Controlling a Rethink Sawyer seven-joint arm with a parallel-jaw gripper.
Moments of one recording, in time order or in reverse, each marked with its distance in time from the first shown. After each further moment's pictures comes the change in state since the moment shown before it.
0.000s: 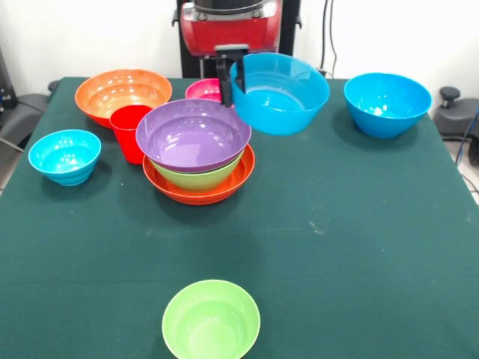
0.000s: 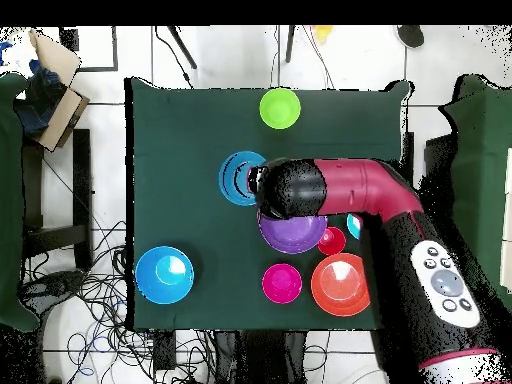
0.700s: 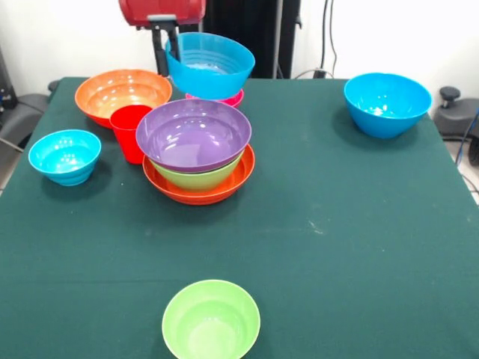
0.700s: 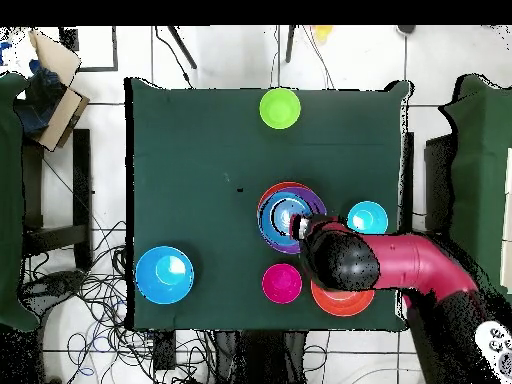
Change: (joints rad) arm -0.267 -0.127 0.086 0.327 -0.109 -0.258 0.000
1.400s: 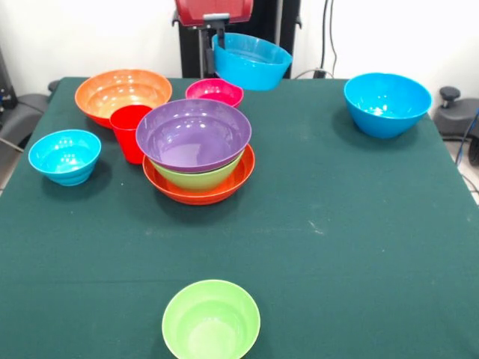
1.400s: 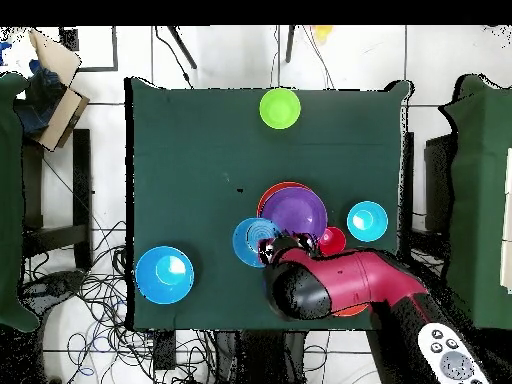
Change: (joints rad) arm 0.109 -0.027 -0.024 0.112 -0.145 -0.138 0.000
